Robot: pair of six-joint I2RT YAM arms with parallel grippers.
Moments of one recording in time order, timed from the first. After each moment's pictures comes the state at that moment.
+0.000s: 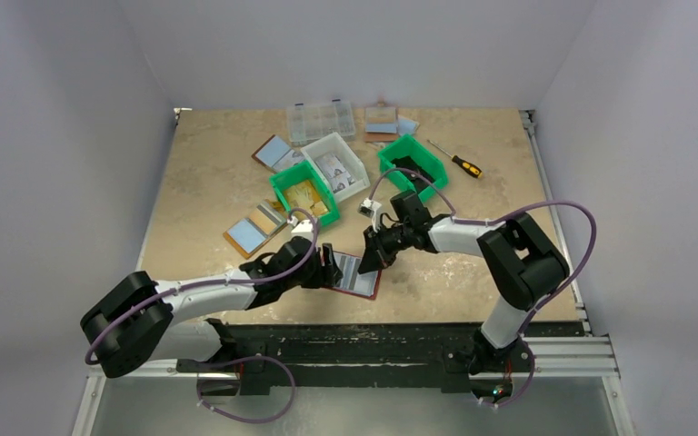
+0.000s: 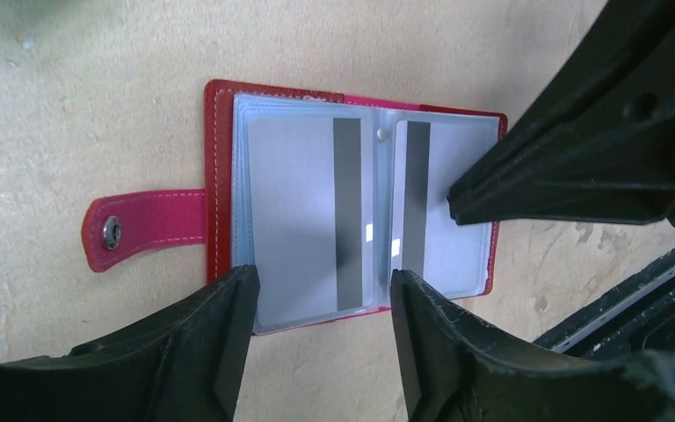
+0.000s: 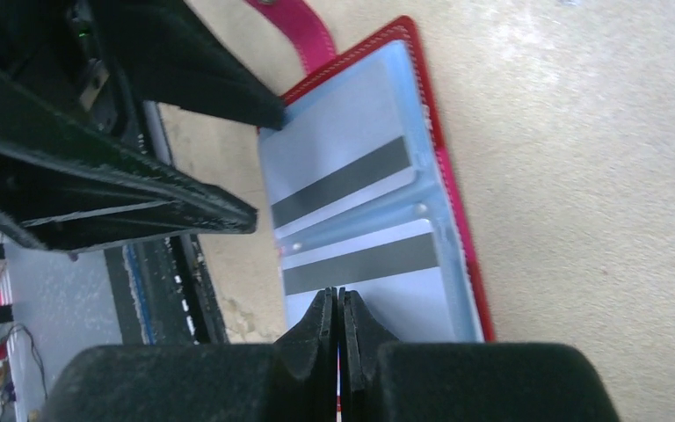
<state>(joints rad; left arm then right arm) -0.86 1.25 0.46 0.07 -0.14 -0.77 0.57 1.70 0.80 -0.02 -0.82 0.07</state>
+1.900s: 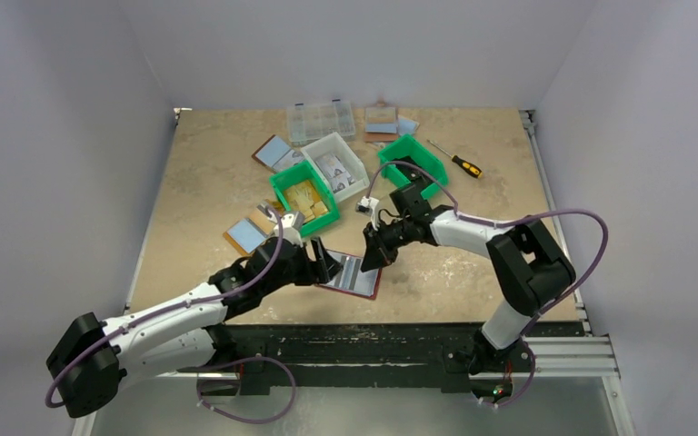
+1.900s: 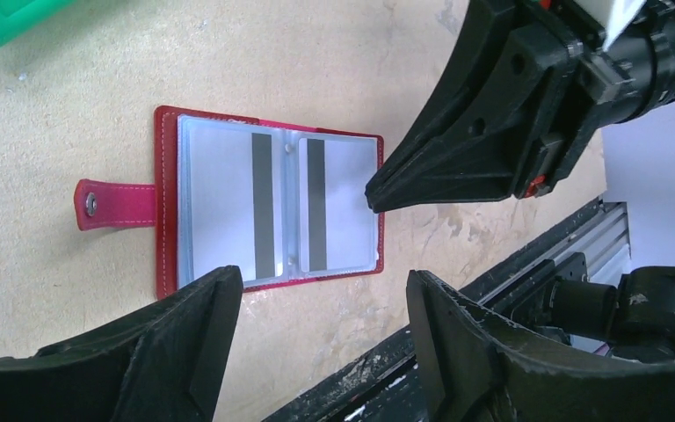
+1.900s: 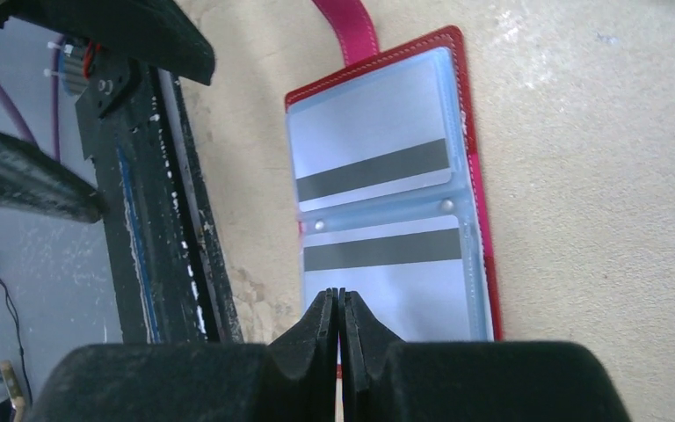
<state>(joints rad) -0.86 0.95 0.44 -0.04 -0.10 -0.85 0.57 1.69 0.89 -0.22 -0.83 -0.10</state>
